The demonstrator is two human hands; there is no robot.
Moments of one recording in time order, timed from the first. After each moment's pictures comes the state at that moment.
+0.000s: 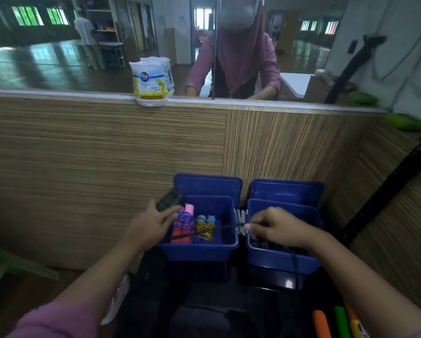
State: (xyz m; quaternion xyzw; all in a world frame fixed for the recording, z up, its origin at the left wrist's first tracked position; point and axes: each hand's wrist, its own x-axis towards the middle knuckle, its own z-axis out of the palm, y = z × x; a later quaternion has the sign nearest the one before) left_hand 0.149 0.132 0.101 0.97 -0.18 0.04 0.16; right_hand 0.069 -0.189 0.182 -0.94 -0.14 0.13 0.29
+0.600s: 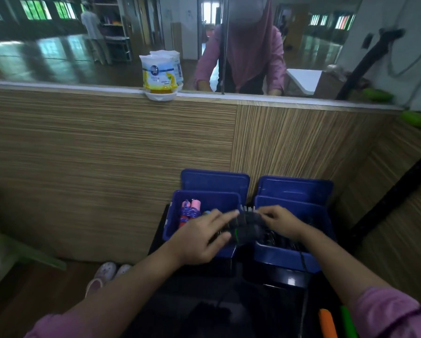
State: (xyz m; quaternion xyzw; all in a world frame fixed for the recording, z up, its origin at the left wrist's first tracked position) left_hand 0.094 0.066 0.123 0.82 -0.48 0.11 0.29; right_hand 0.107 -0.202 0.120 -0.92 -0.06 0.10 0.38
